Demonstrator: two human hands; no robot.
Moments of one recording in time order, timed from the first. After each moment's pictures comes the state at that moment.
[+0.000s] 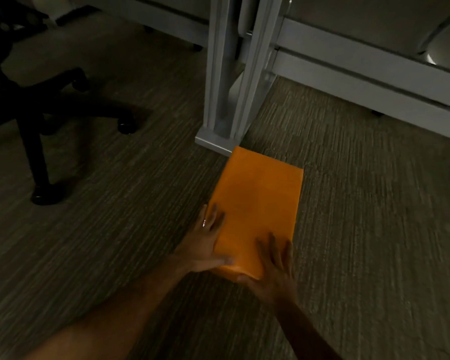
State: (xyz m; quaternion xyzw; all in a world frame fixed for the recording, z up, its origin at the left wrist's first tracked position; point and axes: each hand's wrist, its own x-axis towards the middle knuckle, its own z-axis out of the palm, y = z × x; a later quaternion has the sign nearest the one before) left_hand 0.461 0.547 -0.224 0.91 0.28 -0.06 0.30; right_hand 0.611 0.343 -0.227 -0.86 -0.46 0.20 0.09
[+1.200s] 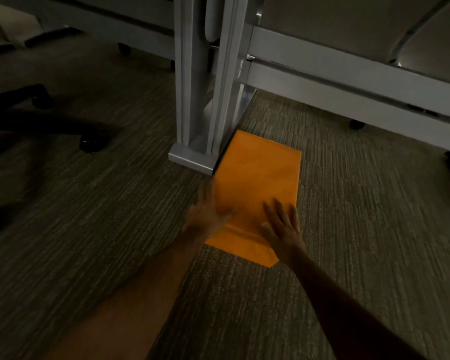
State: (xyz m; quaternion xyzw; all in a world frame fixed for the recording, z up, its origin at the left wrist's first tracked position) left_hand 0.619 0.616 -0.253 0.84 0.43 0.11 0.31; right_hand 0.783 0.430 -0.249 -0.86 -0.45 0.15 0.18
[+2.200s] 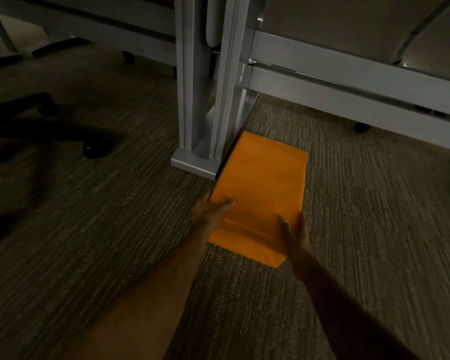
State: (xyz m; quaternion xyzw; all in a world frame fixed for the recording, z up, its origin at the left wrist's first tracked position) left_hand 0.630 0.620 -0.236 0.59 0.48 0.25 0.60; right_hand 0.783 0.432 -0.249 -0.76 -0.14 0.31 0.55
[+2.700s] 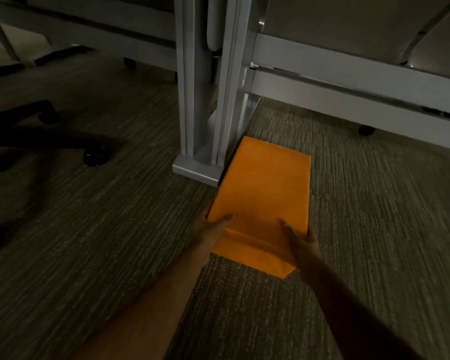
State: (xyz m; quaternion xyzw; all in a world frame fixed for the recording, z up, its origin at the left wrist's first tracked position) left_hand 0.615 0.611 -0.244 0.49 0.46 0.26 0.69; right_hand 0.798 0.446 -0.258 -0.74 -0.10 0.31 0.59
